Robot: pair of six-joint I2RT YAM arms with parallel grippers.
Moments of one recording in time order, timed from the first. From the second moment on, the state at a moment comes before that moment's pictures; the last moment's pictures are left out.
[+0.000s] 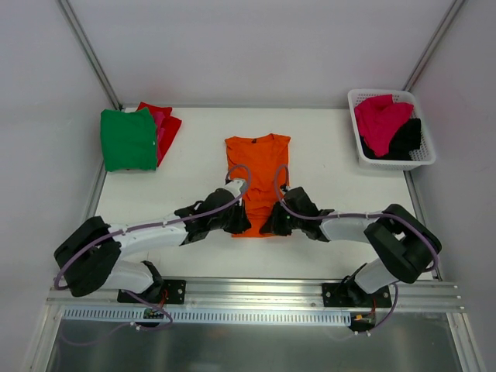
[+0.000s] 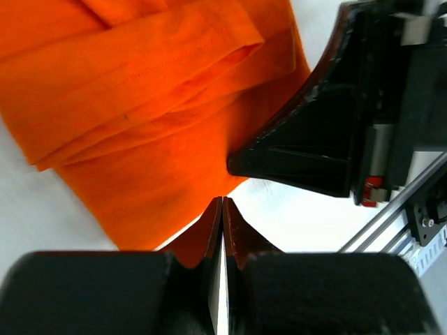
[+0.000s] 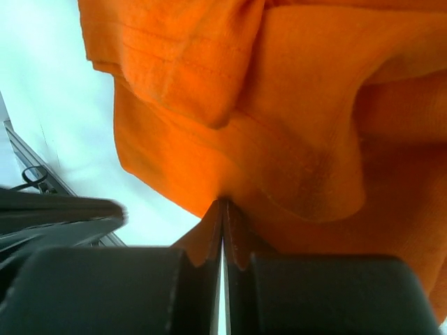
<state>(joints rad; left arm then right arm) -0.89 1.30 0.59 0.04 0.02 -0.62 0.76 1.52 0.53 0.20 -0.27 0.89</state>
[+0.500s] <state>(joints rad) -0.89 1.64 0.71 0.13 0.12 -0.65 0.76 1.48 0.51 0.18 -0.23 0.89</state>
